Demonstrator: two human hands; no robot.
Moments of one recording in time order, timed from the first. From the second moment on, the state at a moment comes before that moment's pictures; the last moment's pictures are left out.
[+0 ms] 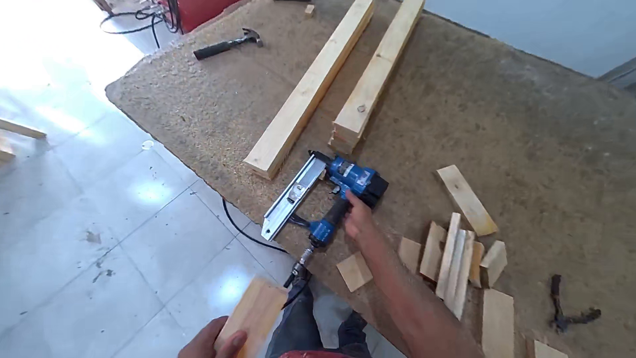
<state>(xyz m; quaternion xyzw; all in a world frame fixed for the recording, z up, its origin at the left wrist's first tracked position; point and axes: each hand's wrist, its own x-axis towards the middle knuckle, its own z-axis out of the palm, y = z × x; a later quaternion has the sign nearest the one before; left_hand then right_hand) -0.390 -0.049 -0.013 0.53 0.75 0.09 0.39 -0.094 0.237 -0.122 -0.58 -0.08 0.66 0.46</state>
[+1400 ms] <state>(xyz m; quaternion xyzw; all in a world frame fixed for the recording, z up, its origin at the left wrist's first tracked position) -0.433 0.163 -0.139 0.56 0.62 -0.08 0.54 -0.200 0.175 0.073 -0.63 -0.59 0.40 -0.32</state>
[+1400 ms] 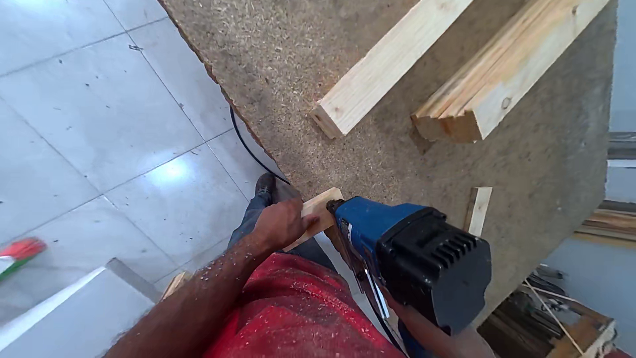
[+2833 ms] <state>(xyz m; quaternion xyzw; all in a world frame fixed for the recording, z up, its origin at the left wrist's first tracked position) -0.380 0.181 -0.187 0.73 0.60 0.23 0.23 -0.134 0.140 0.068 -0.72 -0.46 0.52 -0.06</state>
